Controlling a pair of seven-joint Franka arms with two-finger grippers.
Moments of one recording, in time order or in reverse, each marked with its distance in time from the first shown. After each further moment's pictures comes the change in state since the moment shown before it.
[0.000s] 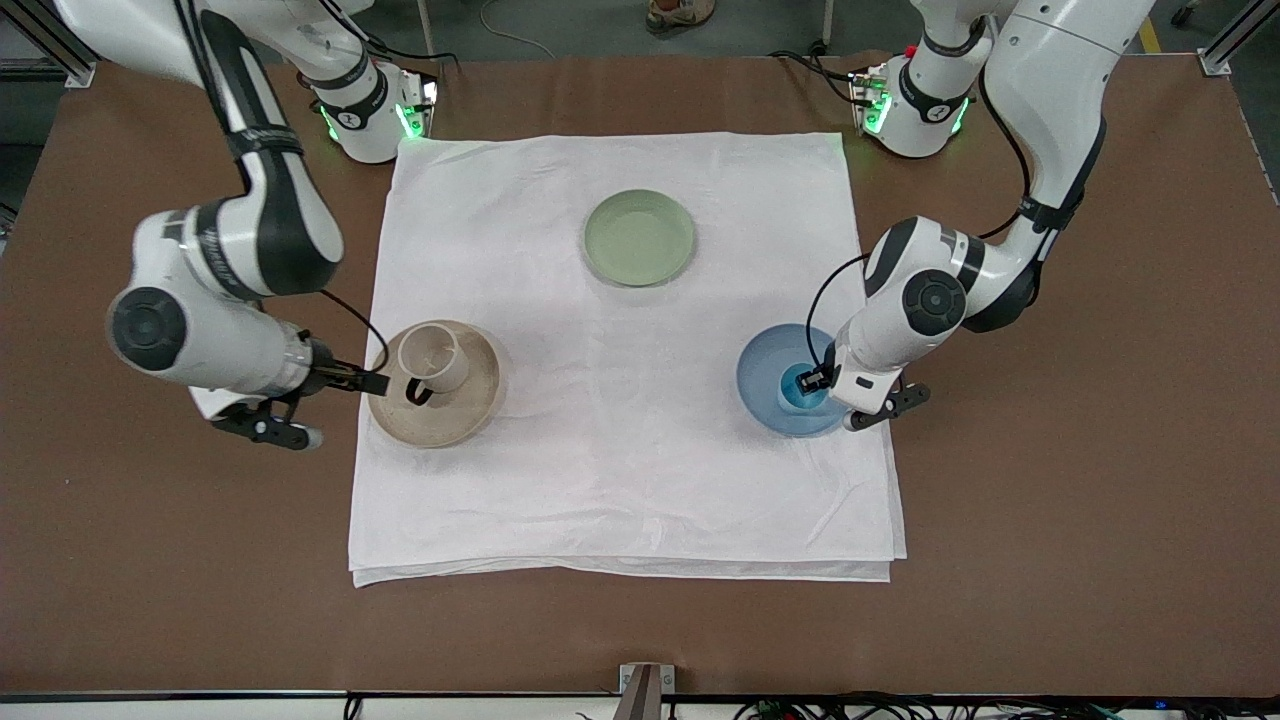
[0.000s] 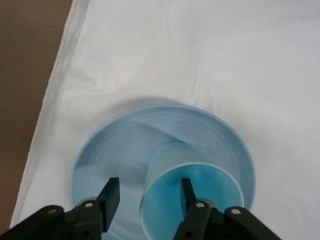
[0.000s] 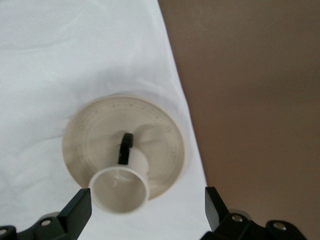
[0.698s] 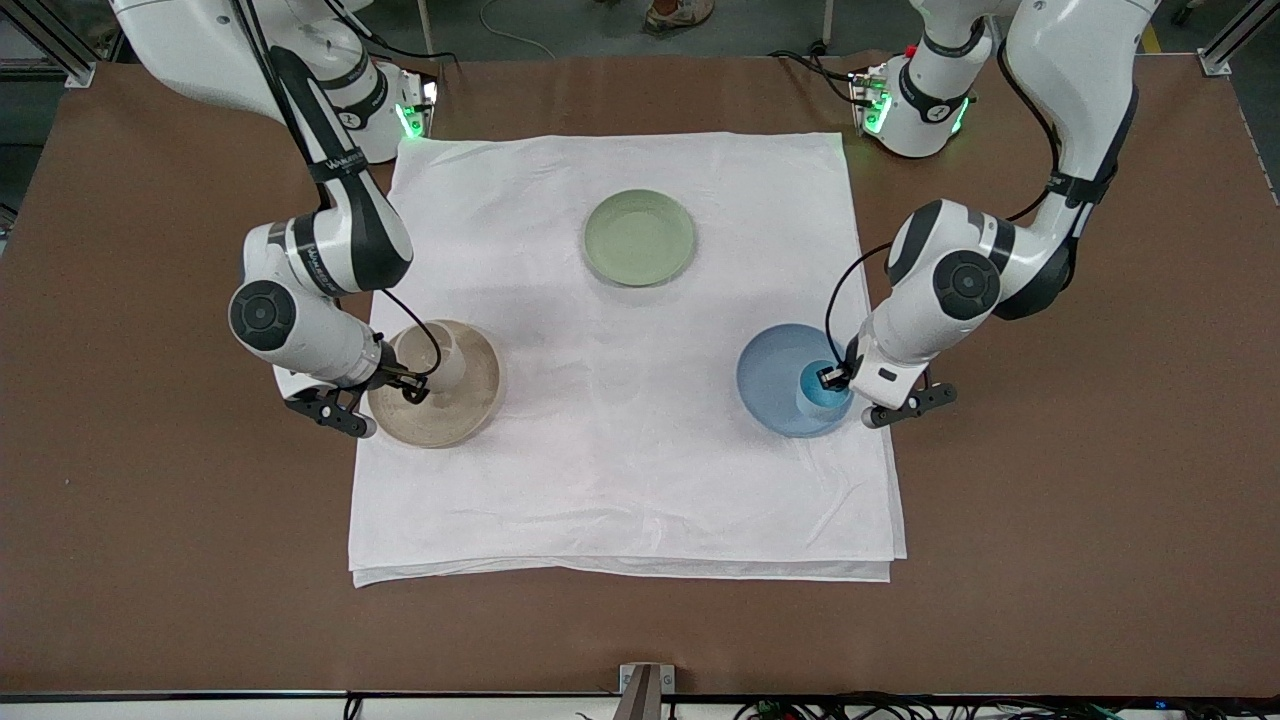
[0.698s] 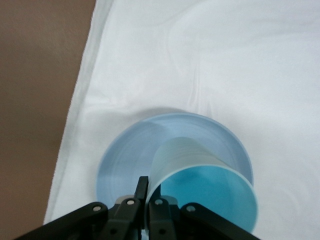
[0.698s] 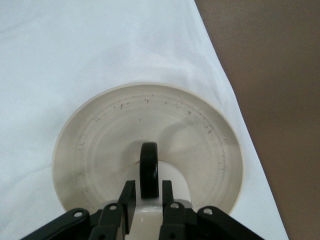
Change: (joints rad) left arm 0.019 -0.047 -0.004 -0.015 0.000 -0.033 0.078; right arm 0.112 0.039 0.021 -0.345 0.034 0.483 0.288
